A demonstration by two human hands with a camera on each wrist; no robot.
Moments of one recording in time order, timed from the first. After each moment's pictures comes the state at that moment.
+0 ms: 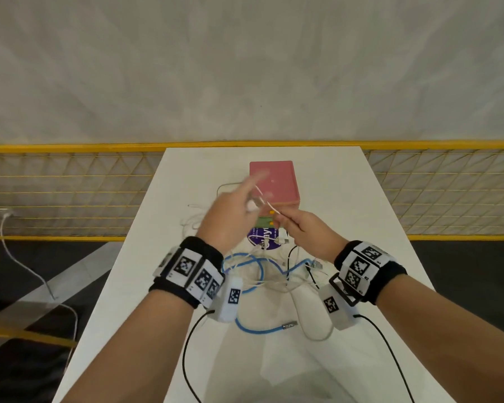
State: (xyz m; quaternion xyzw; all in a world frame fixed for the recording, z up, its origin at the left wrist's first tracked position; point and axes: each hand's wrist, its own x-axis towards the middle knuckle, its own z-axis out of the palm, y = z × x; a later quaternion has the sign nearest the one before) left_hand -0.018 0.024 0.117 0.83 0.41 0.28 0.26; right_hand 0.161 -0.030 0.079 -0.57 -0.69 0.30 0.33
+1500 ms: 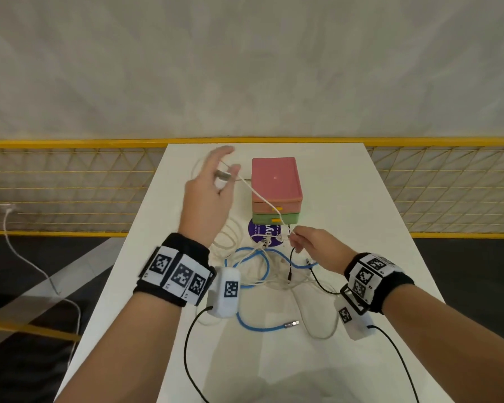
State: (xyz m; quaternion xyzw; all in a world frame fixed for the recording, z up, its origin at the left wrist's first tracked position) left_hand -0.037 0.028 0.135 0.73 0.44 0.47 0.24; right_hand 0.188 -0.039 0.024 -0.63 -0.67 0.32 0.20
